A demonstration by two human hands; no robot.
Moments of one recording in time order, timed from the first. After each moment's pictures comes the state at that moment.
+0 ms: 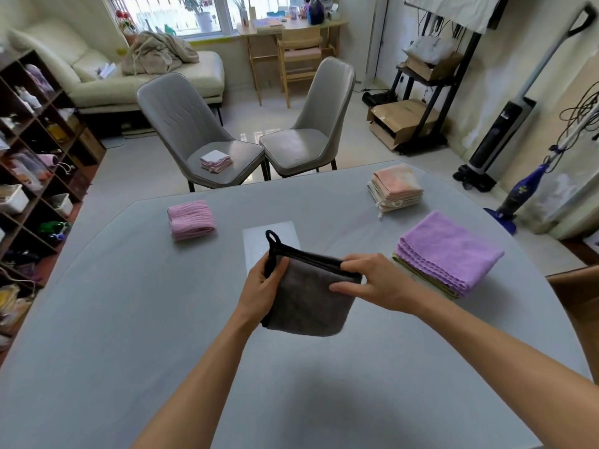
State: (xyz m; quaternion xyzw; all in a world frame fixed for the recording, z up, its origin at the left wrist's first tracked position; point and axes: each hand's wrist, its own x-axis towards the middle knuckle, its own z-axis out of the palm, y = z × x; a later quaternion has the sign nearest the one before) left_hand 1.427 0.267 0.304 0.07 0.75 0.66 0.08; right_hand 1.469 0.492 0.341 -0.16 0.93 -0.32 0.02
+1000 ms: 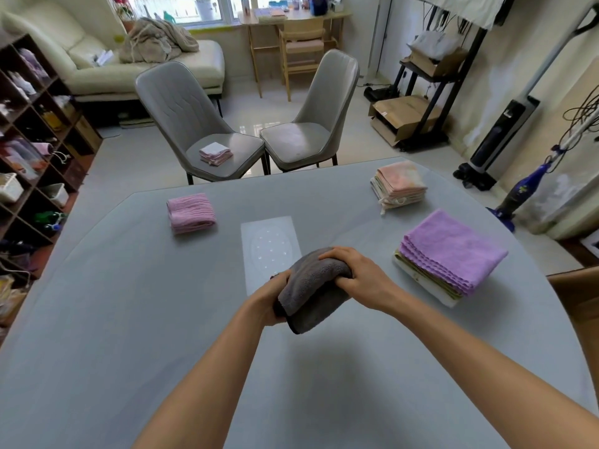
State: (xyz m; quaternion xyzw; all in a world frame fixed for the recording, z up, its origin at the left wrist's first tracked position) left_hand 1.411 0.276 0.289 -0.13 0.63 0.63 0.45; right_hand 1.461 0.462 0.325 -0.04 0.90 -0.42 0.07
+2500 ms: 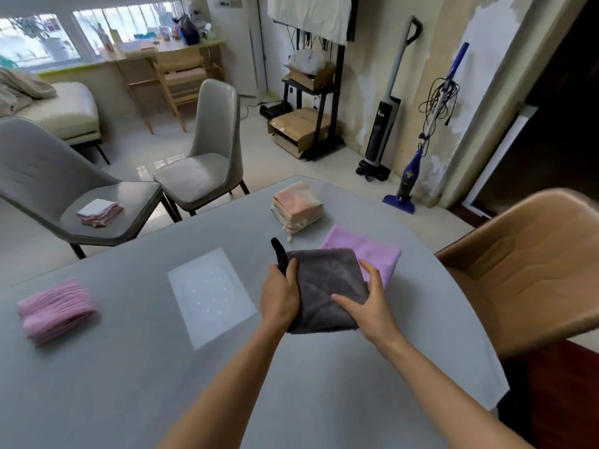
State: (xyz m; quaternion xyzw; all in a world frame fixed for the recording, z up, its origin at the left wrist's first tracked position) left_hand 1.387 0.479 0.294 0.06 0.86 0.47 0.17; right_hand 1.510 0.591 0.292 0.28 0.69 -0.64 -0.18
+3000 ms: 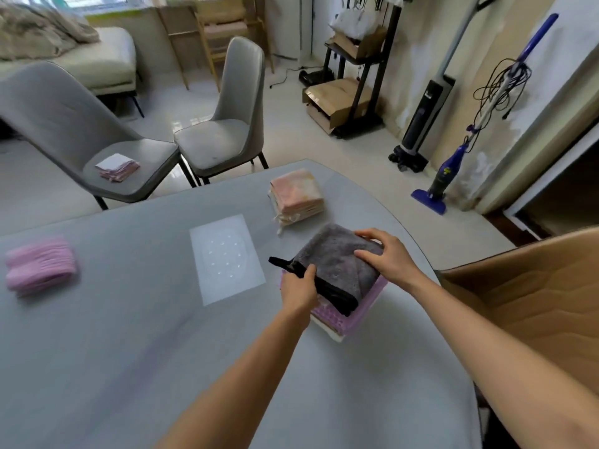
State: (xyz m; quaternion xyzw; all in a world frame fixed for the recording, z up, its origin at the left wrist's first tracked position) left_hand 1.395 0.617 0.270 -0.19 0.71 0.63 0.27; right_hand 1.426 0.806 0.276 0.15 0.87 -0.46 -0.04
